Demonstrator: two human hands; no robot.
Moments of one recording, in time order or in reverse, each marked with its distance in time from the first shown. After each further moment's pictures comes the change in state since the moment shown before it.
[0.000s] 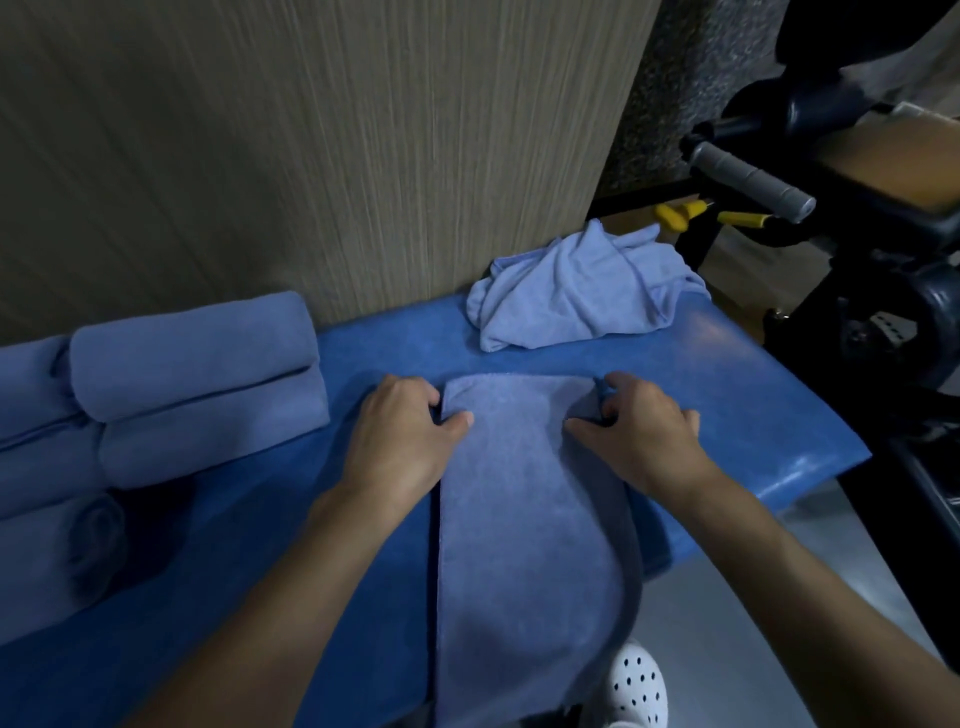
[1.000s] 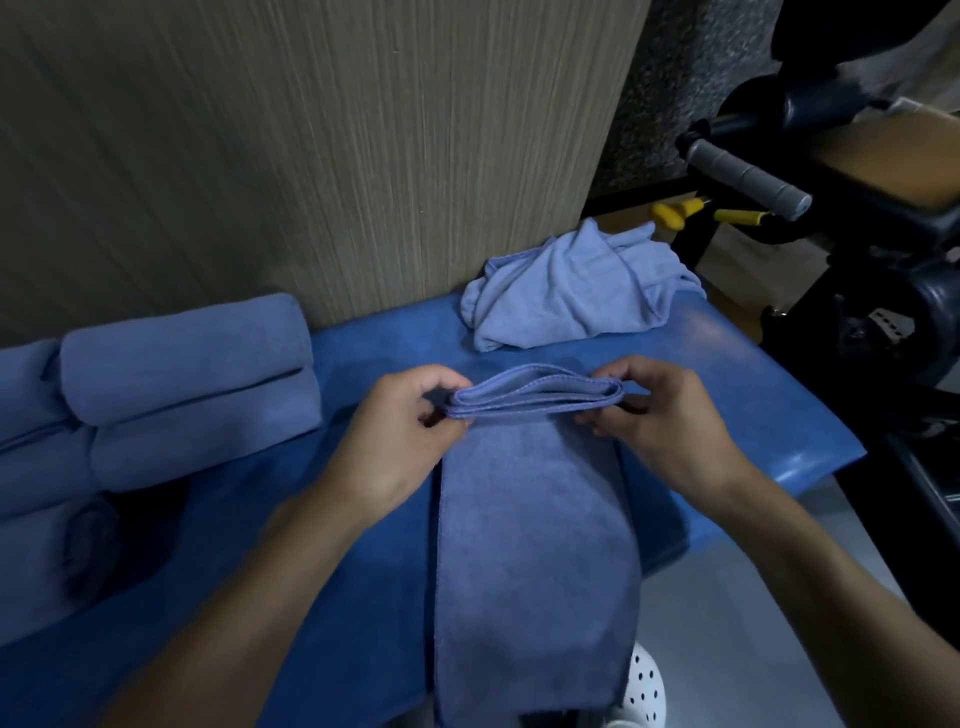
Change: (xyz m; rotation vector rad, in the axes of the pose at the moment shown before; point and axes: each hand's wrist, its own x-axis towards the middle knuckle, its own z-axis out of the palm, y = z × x) left_hand -0.006 0.000 -0.009 -0.474 -0.149 0.241; right_hand 0.003 0.023 -0.012 0.760 -0.065 -0.226
